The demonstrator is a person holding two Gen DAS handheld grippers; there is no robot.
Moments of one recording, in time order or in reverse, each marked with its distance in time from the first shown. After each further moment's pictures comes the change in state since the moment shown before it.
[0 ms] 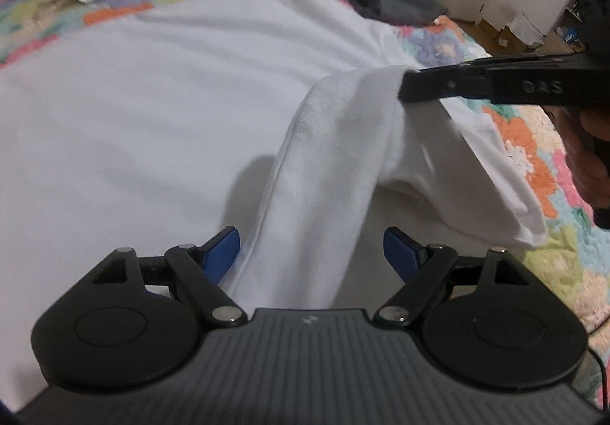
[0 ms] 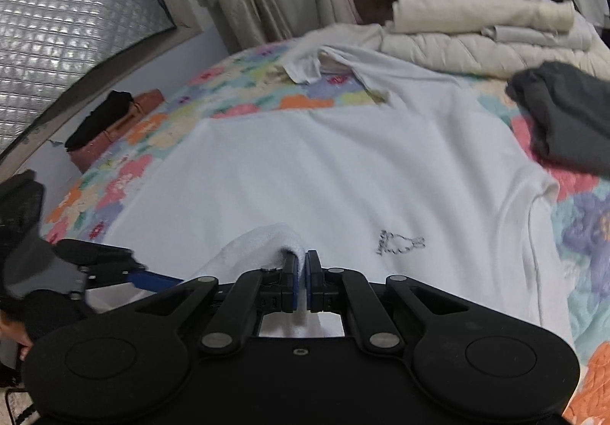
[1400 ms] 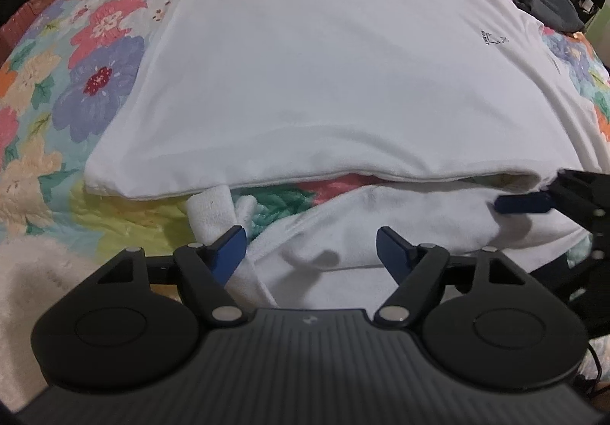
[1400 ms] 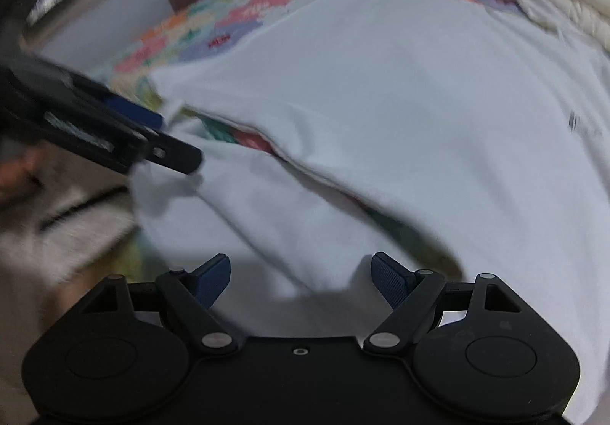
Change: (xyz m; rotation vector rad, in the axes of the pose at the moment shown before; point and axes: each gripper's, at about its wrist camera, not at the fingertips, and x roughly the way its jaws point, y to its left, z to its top) left arm -0.122 -0.003 -0.139 -0.378 0.067 0.445; right arm 0.008 0.151 -0.141 -0.381 0.302 0.122
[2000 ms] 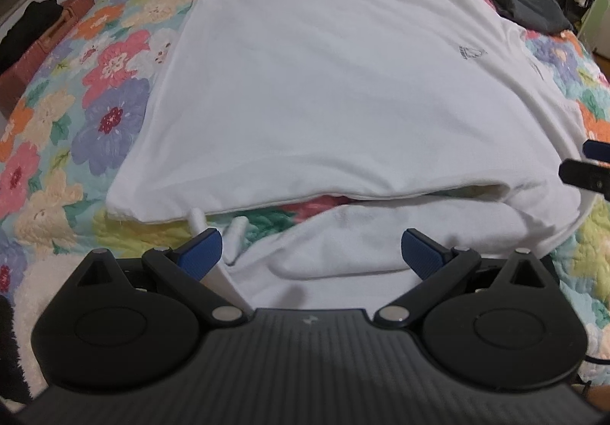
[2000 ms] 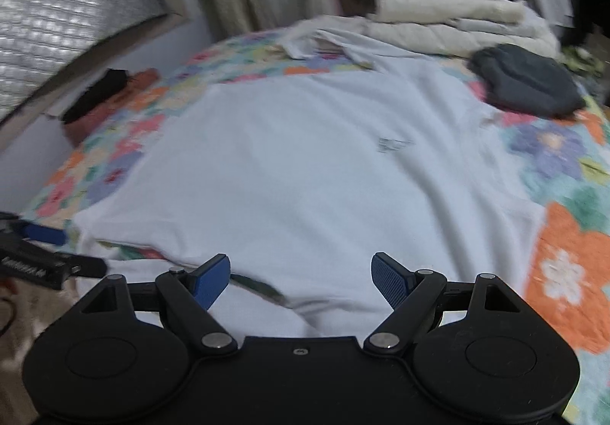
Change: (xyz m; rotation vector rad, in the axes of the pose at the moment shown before) left arm -0.037 -0.025 0.003 0.040 -0.057 0.051; right arm -0.114 -0.060 -0.026 0.367 -0.285 -0.199
